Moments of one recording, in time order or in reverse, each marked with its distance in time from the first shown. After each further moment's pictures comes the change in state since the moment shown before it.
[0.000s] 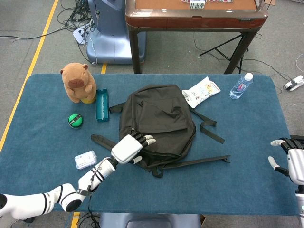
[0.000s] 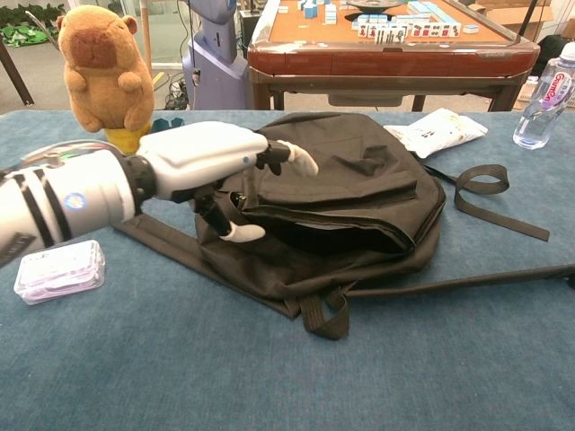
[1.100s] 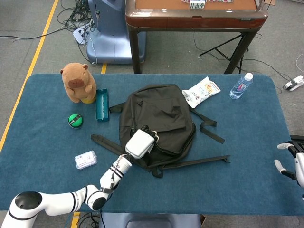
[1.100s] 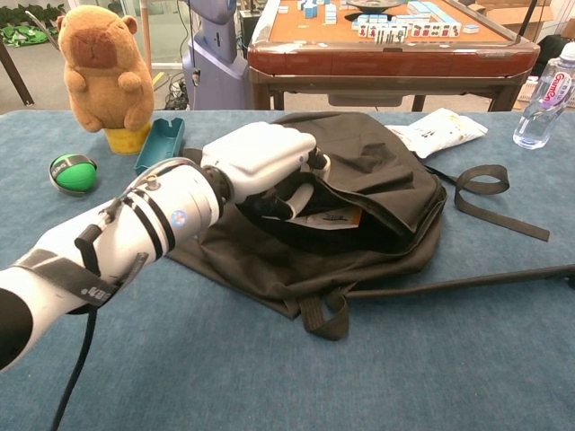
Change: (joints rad) left arm -0.085 -0.275 -0.052 0.233 -0.162 0.124 0.166; right arm -0.026 0.004 -0.010 0.054 -0.006 0.005 0.082
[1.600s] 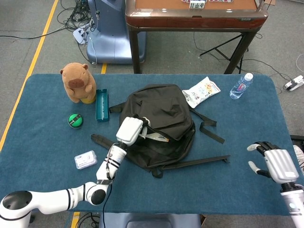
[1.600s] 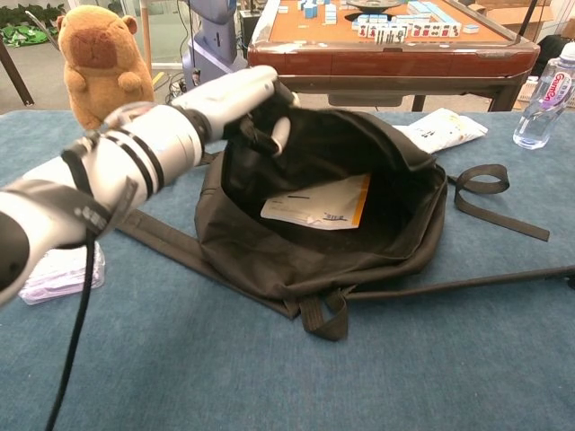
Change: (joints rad) left arm 0.017 0.077 -0.166 -0.154 -0.225 0.009 -0.059; right arm 0.113 0.001 -0.050 -0.040 -0.151 -0.157 0.044
